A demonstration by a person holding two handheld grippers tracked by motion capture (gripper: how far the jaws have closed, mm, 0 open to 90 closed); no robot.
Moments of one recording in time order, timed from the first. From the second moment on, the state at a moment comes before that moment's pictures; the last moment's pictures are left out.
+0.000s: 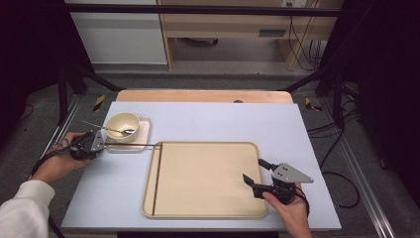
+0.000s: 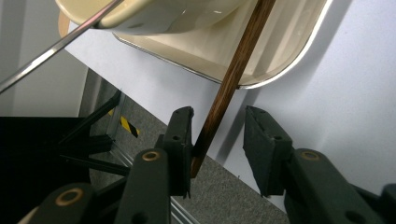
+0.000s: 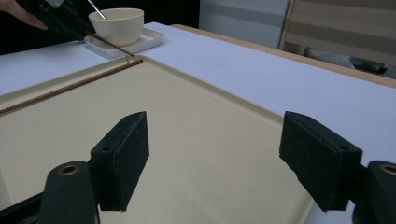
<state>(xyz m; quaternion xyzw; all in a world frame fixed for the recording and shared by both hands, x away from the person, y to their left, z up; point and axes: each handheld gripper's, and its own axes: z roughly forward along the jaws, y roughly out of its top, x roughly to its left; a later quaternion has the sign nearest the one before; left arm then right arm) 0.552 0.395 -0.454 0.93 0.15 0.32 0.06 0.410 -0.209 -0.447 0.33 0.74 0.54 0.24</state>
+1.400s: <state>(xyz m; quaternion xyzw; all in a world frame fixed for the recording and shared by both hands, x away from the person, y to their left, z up) 0.494 0.374 -0.419 0.93 0.06 0.35 0.10 0.413 -0.200 -0.441 0.32 0.75 0.53 0.23</state>
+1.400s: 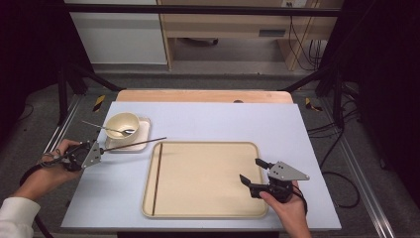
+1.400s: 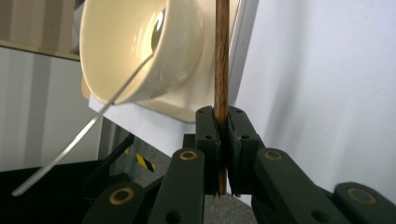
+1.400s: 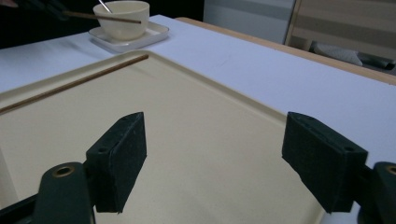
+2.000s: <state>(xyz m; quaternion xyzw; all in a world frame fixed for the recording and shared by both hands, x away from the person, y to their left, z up) 0.476 0.298 -0.407 0.93 -0.02 0.36 0.12 0.425 -0.162 -0.405 0.27 0.83 0.43 0.22</state>
